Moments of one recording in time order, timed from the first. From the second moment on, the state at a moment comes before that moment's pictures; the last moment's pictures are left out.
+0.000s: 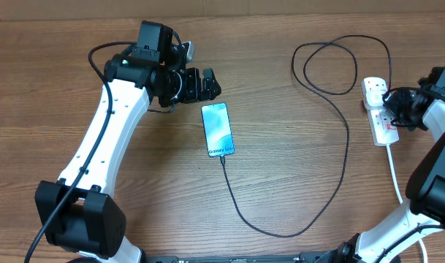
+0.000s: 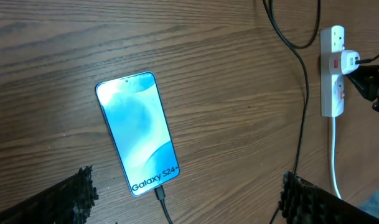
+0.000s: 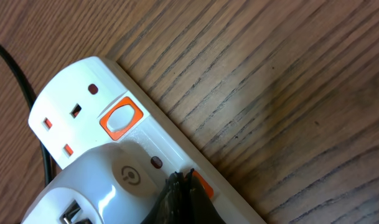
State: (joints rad) left arm -0.24 1.76 1.61 -0.97 0.44 -0.32; right arm -0.48 1.99 1.30 -0.45 -0.16 0.36
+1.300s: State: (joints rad) left arm -0.24 1.76 1.61 -1.06 0.47 -0.23; right arm -0.36 1.38 1.45 -1.09 -0.13 0.39
